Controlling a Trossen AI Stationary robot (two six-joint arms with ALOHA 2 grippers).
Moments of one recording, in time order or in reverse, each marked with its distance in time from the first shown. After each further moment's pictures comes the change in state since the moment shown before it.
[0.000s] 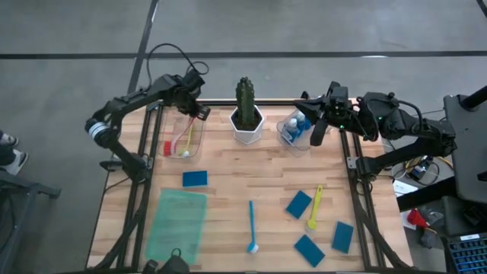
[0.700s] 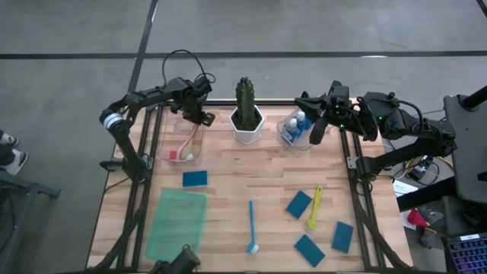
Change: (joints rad) left arm 0.002 0.159 0.000 -0.015 0.098 -0.027; right arm -0.002 -0.001 0.000 0.000 0.034 -0.005
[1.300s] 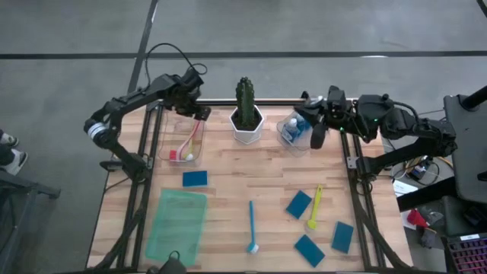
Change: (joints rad) left arm 0.003 -0.194 0.001 -0.010 0.035 -0.045; right arm 0.000 -0.005 0.000 -0.144 -0.058 0.070
